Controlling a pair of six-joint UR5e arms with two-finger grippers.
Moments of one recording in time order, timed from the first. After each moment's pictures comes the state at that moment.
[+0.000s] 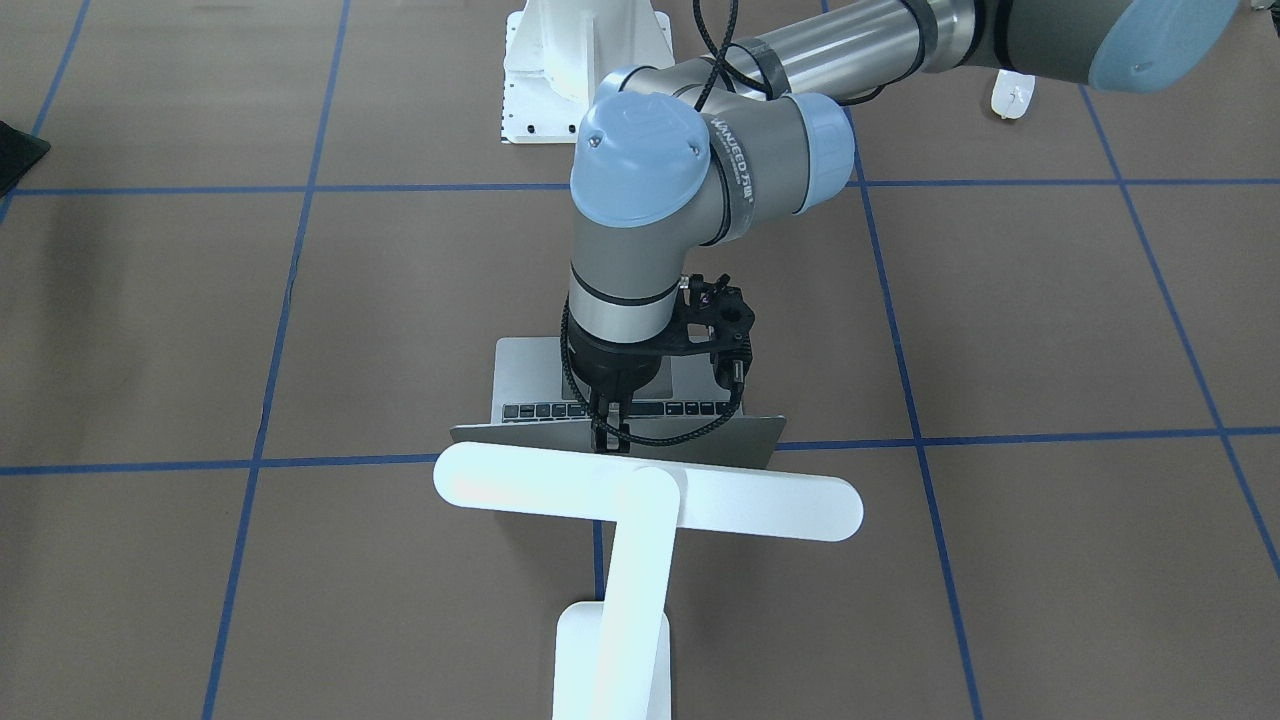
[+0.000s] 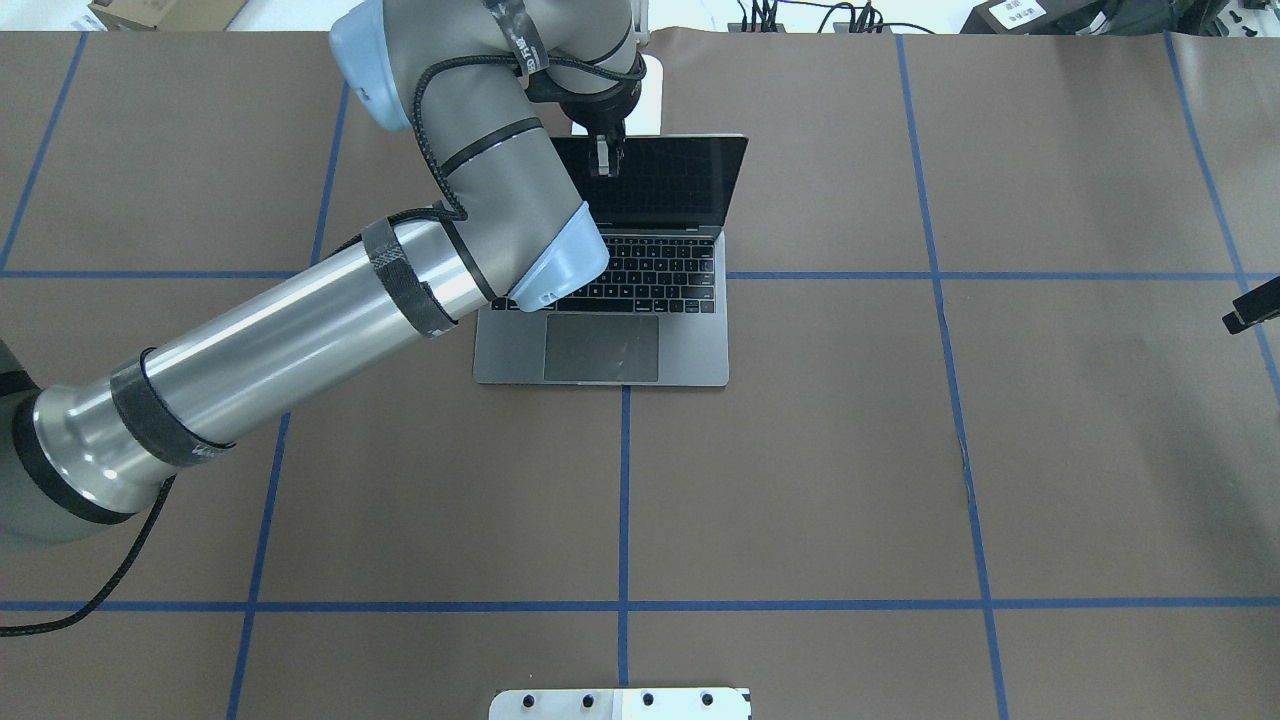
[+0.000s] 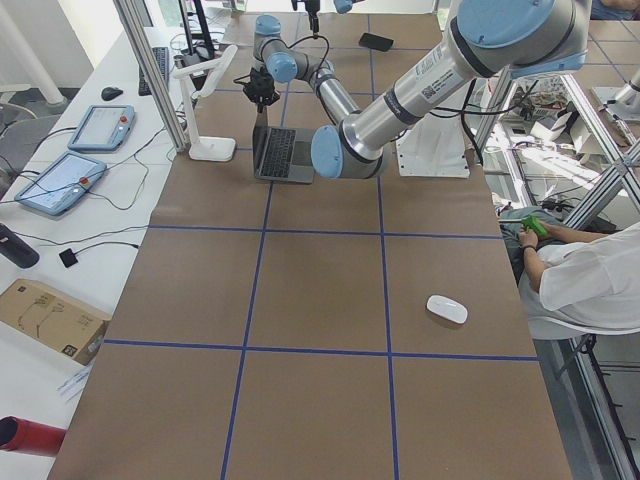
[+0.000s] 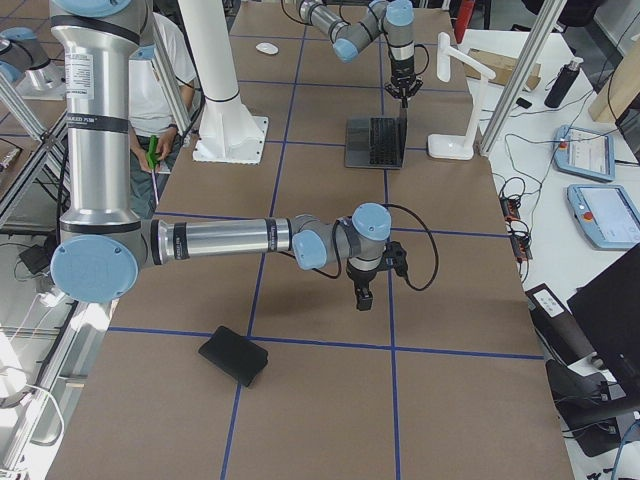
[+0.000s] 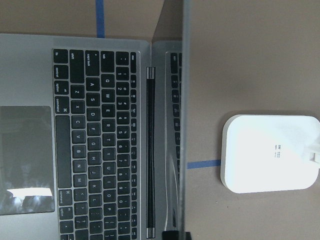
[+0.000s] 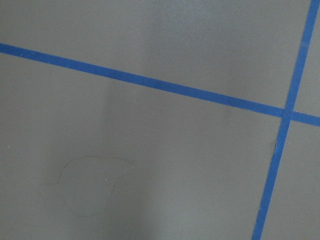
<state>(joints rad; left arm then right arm) -0.76 -2.67 -1.23 -1.67 -1.92 -2.63 1.27 -1.61 1.66 -1.36 2.29 0.18</state>
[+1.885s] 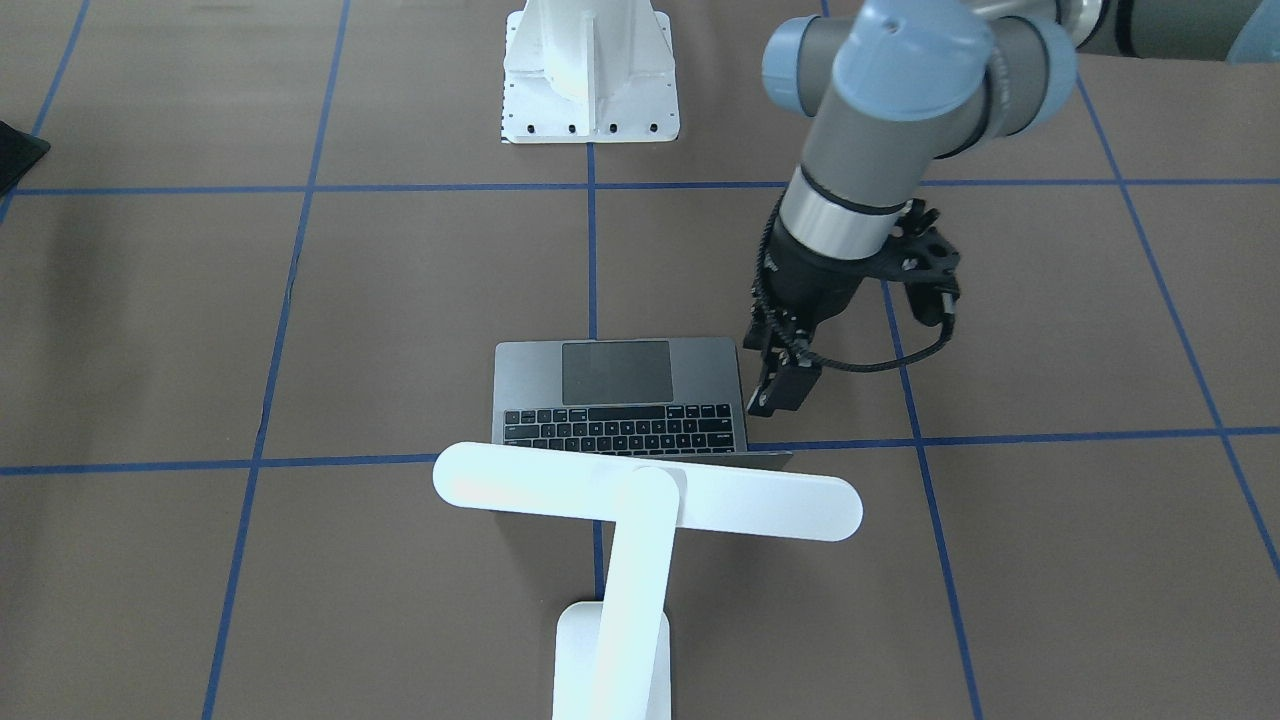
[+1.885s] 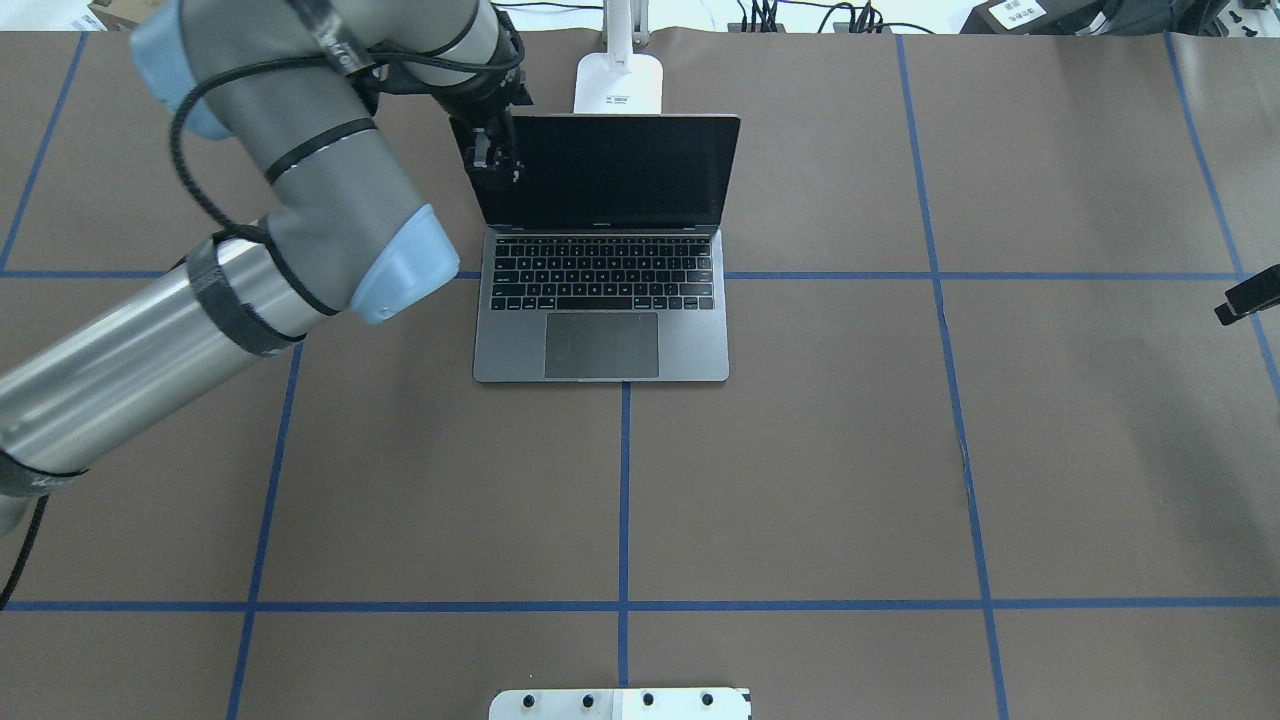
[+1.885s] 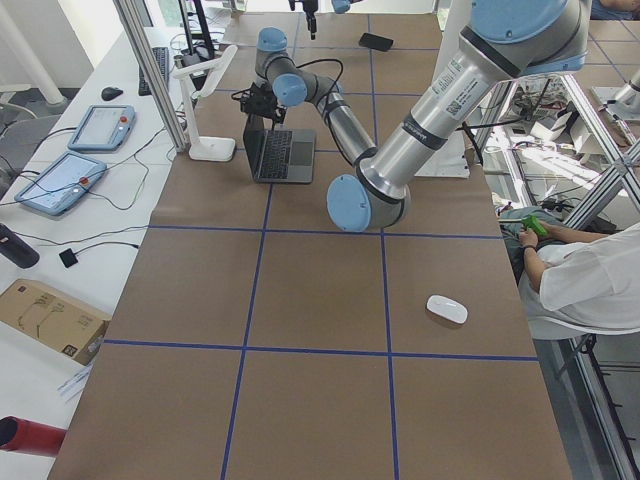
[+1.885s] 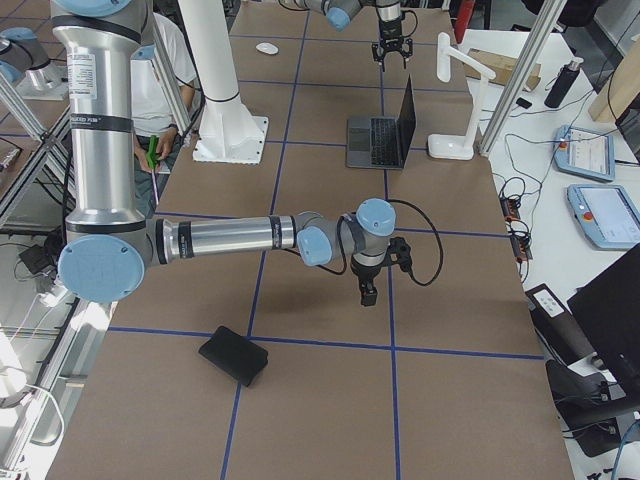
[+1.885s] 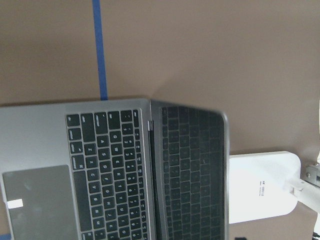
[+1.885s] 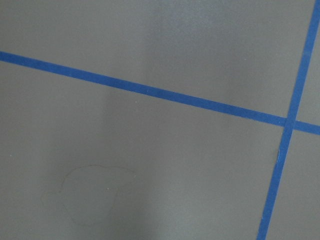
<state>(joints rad) -0.88 -2.26 -1.73 -1.63 -2.03 -2.42 1.27 -1.59 1.66 -1.36 2.29 0.19</state>
